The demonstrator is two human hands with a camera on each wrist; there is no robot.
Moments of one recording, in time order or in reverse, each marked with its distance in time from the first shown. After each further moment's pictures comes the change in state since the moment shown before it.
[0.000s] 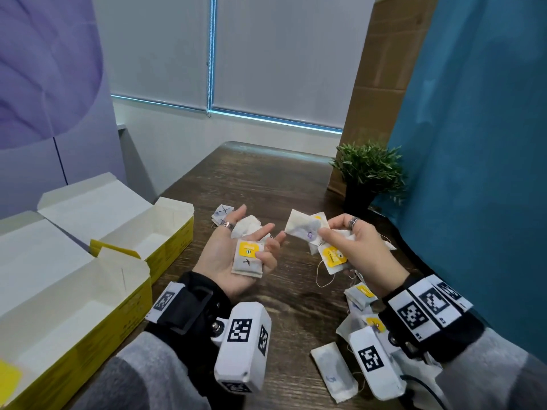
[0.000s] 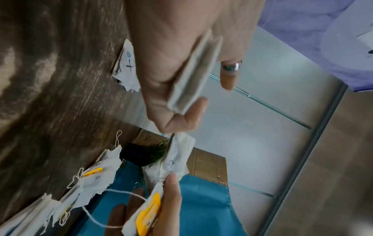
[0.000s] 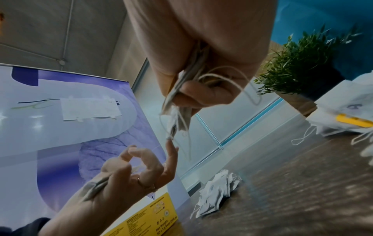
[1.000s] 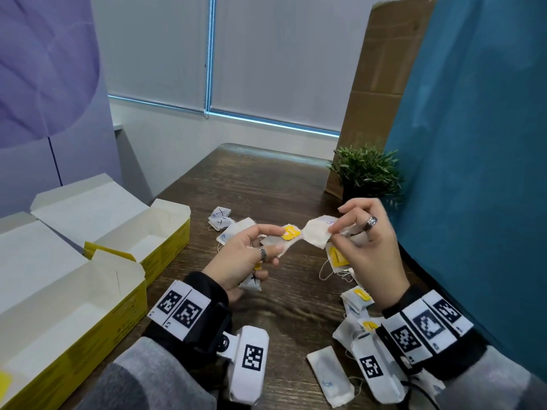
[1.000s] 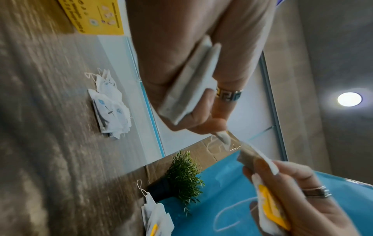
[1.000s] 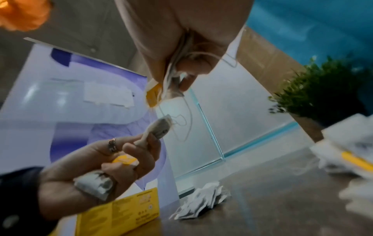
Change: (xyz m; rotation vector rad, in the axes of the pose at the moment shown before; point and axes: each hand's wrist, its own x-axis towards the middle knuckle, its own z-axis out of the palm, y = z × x) left_hand 0.008 -0.019 0.004 0.778 0.111 0.420; right_hand -0.010 -0.002 -0.006 -0.299 0.261 -0.631
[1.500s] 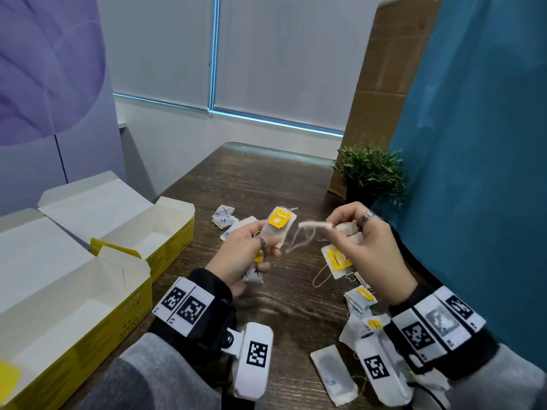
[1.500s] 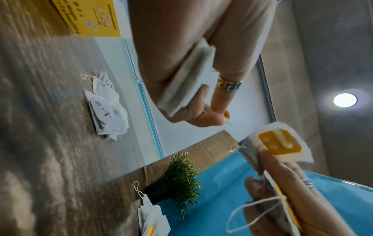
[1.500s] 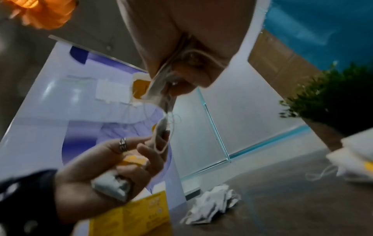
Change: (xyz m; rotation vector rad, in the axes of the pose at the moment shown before) left_hand 0.004 0.003 -0.003 -0.063 0.029 -0.013; right_hand 0.003 -0.014 0.001 0.217 -0.185 0.234
